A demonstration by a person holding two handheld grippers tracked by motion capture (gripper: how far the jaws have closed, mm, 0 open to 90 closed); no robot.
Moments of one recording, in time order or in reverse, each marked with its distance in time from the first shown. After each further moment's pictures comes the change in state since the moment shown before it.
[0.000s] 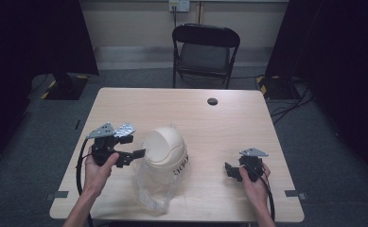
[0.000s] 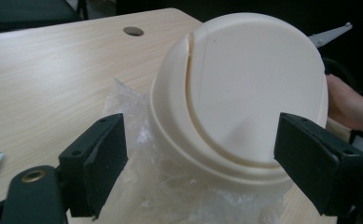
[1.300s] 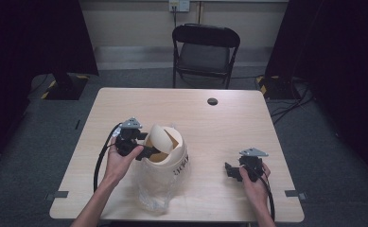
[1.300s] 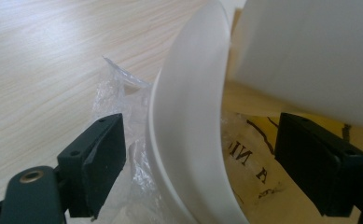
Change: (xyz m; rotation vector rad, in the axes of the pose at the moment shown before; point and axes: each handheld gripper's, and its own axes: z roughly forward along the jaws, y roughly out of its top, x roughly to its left) left arm 0.007 0.011 0.062 0.163 0.037 0.018; right arm 0.000 0.000 0.000 0.000 0.000 0.000
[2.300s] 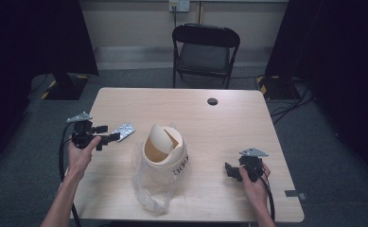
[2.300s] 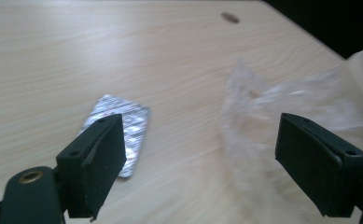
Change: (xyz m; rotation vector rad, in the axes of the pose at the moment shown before) left arm 0.115 -0.054 -0.073 -0.124 0.138 -0.194; right arm 0.000 0.000 0.000 0.000 0.000 0.000
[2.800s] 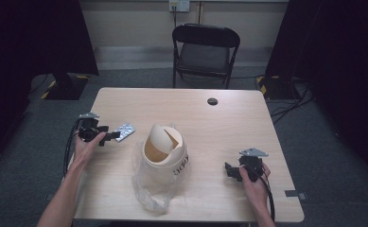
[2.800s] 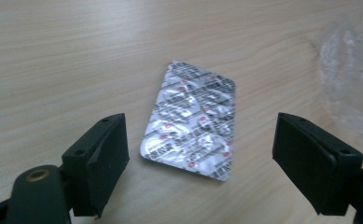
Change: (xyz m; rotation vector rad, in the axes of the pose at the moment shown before) left arm 0.065 -0.018 0.053 0.102 0.062 -0.019; right arm 0.000 0.000 0.000 0.000 0.000 0.000
